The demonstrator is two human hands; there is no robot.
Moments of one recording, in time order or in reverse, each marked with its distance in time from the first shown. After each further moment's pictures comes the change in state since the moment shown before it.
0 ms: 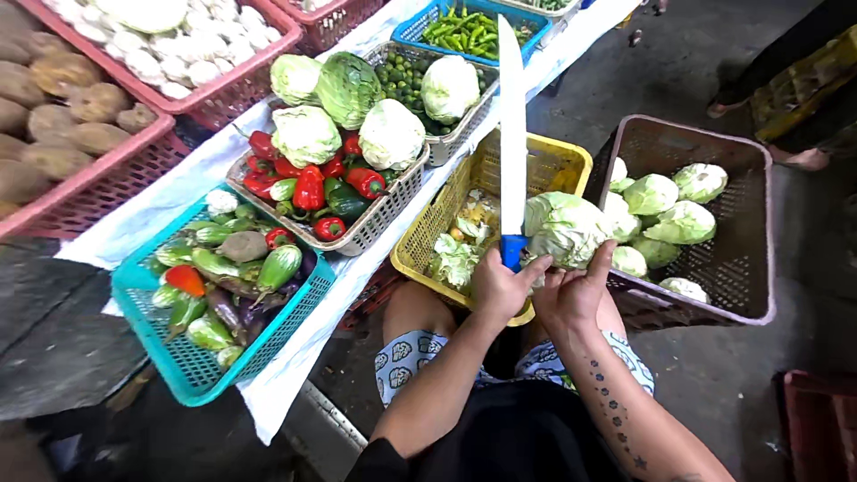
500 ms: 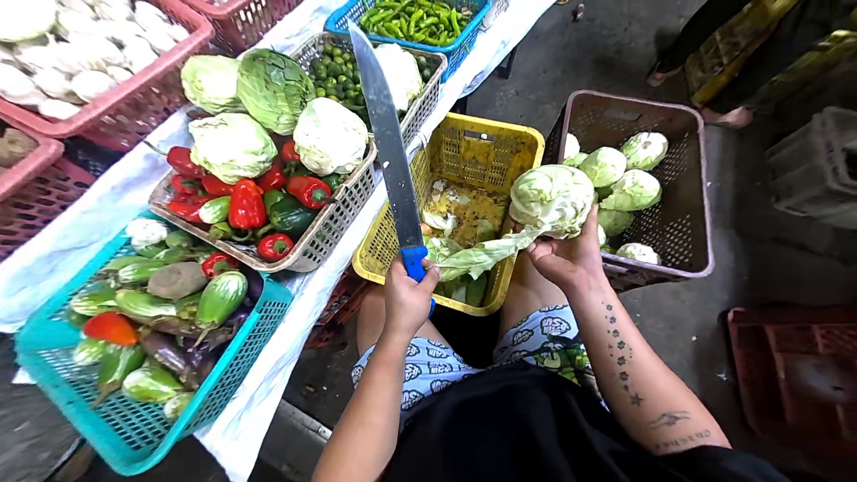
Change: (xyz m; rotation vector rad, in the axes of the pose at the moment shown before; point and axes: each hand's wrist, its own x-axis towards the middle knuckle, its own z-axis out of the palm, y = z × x) left_hand -0.001 -0.030 -0.071 0.072 0.030 -0.055; right_hand 0.062 -0.057 -0.042 0.293 0.117 0.373
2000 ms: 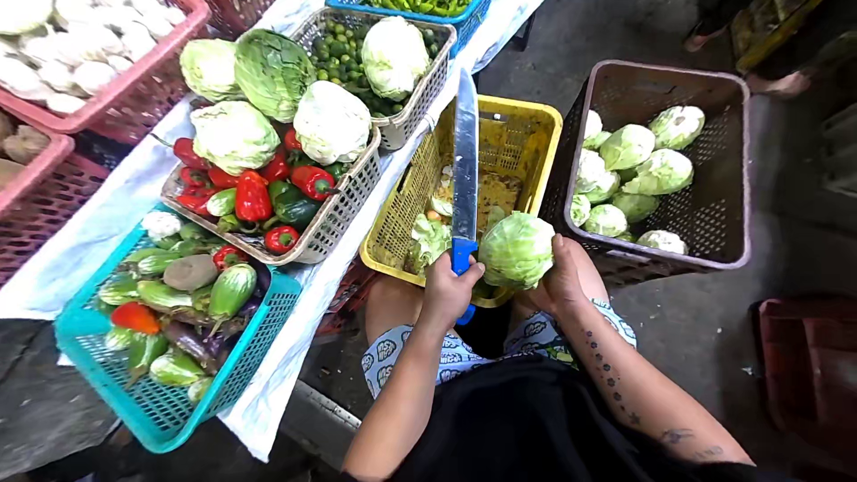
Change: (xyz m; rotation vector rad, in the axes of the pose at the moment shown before) left_hand -0.006 0.012 0.043 -0.062 -0.204 -0.186; right_hand -0.013 0.042 -0.063 -0.592 -0.341 -0.095
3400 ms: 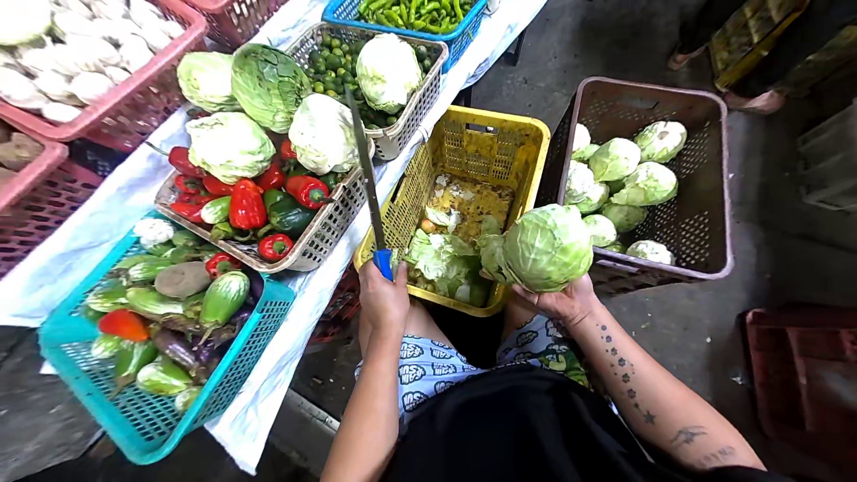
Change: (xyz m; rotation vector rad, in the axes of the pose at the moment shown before) left_hand 0.020 -0.043 -0.063 0.645 0.598 0.048; right_hand -0.003 -0.039 -0.018 0.682 0.153 0.540
